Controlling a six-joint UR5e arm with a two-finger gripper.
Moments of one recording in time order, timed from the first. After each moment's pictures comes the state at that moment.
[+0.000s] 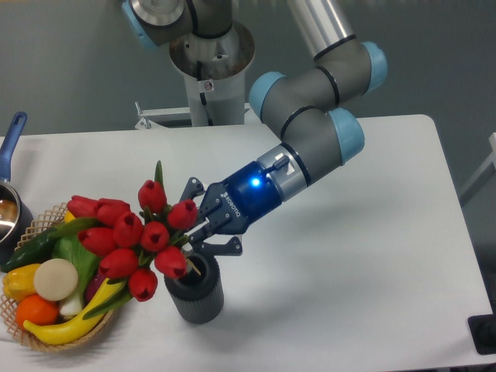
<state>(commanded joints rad) 2.54 -1.98 -1.70 -0.87 0.14 1.26</state>
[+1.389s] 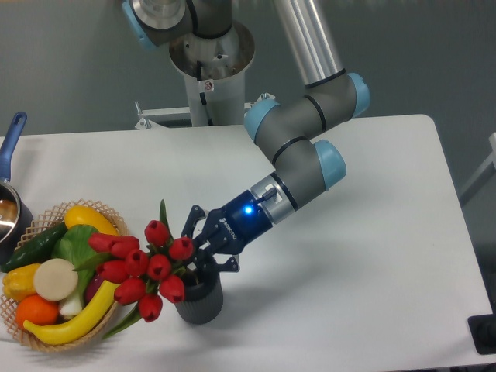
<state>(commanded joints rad) 2.56 -2.05 -1.79 -0.83 0.23 1.39</state>
